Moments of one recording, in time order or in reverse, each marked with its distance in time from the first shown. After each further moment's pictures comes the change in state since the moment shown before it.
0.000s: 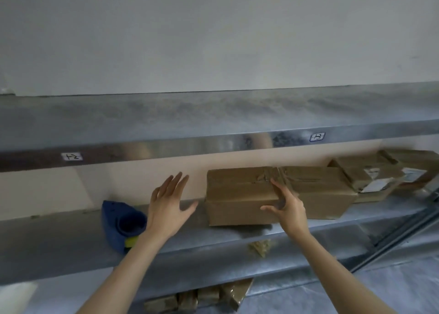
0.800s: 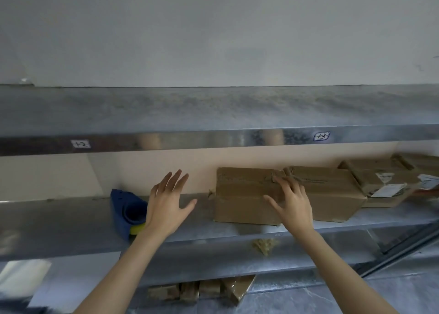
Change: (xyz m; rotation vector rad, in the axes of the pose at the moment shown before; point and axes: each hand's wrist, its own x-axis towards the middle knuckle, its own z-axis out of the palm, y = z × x) left_hand -0.014 0.004 -0.007 0.110 0.008 -0.057; right_hand 0.011 -0.002 -0.006 -0.355 0.077 -0.173
